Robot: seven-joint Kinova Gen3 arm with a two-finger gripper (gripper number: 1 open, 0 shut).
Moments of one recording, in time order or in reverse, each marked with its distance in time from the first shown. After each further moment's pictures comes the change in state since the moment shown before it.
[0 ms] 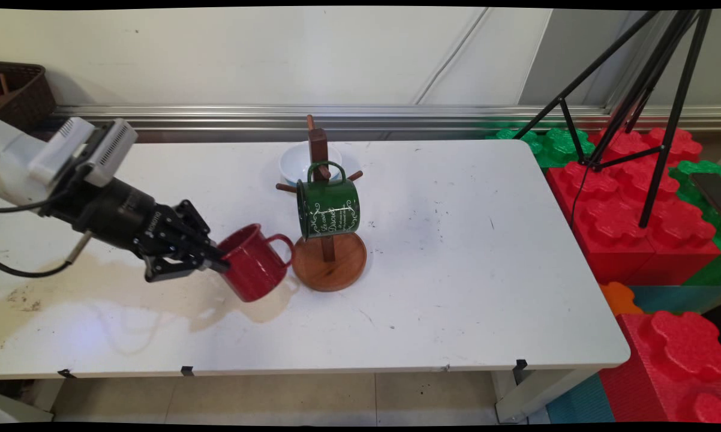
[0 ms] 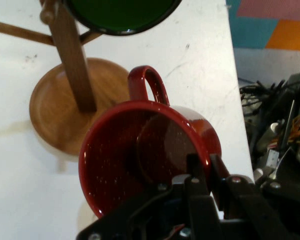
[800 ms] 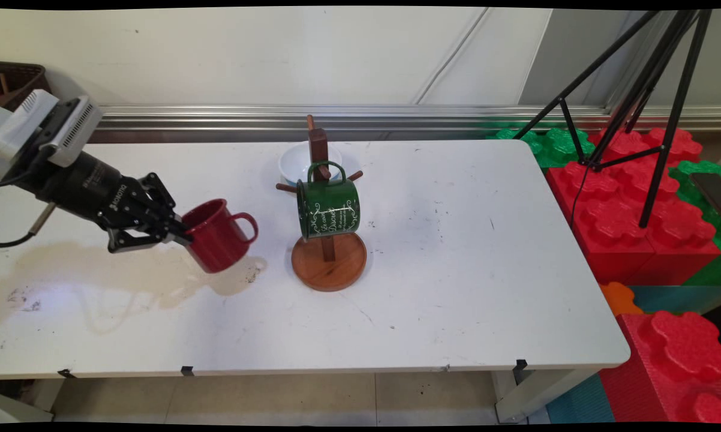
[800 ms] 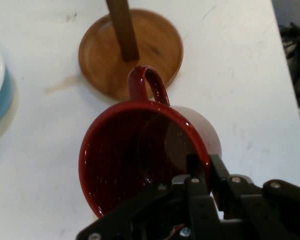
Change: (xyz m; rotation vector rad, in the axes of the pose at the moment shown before) arm -0.014 -0.026 -0.046 0.062 -0.113 0.111
